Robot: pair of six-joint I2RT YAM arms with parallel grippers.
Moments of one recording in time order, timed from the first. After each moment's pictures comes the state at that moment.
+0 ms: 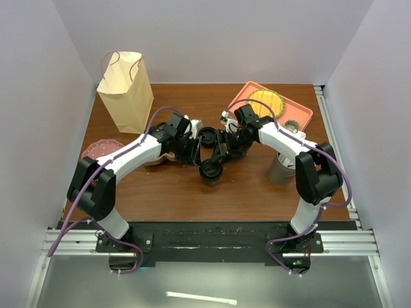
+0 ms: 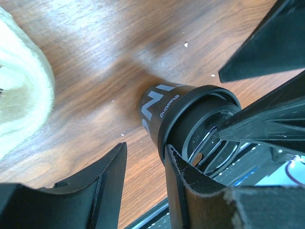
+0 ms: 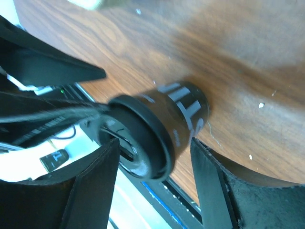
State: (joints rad) left arm -0.57 1.63 1.18 -0.58 0.30 -0.37; right arm 0.47 1.80 1.32 -0.66 -0.65 0.37
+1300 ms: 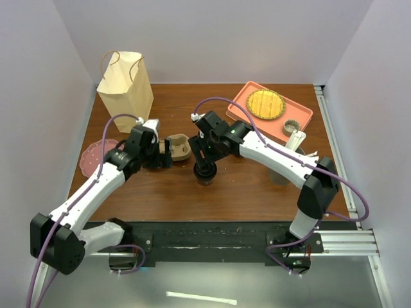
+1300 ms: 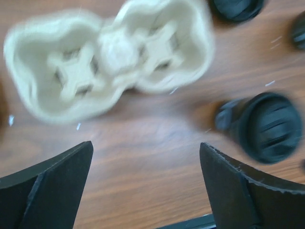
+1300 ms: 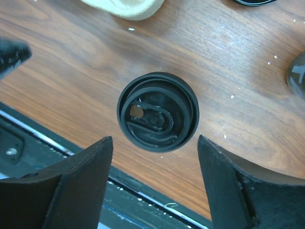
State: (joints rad) left arm -0.42 1.16 0.96 -0.63 -0.07 -0.36; right arm 0.85 1.70 1.56 -0.86 0.06 0.38
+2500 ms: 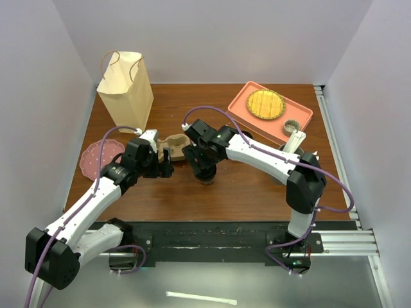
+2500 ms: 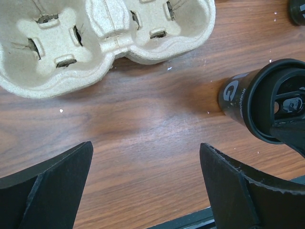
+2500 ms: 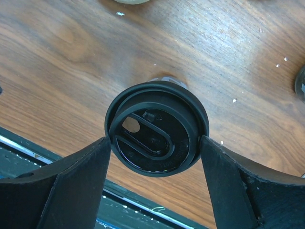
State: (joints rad) left arm -0.42 0.99 0.72 -0.52 -0.01 -0.39; right arm 0.91 1.83 1.58 -0.87 0.14 0.33
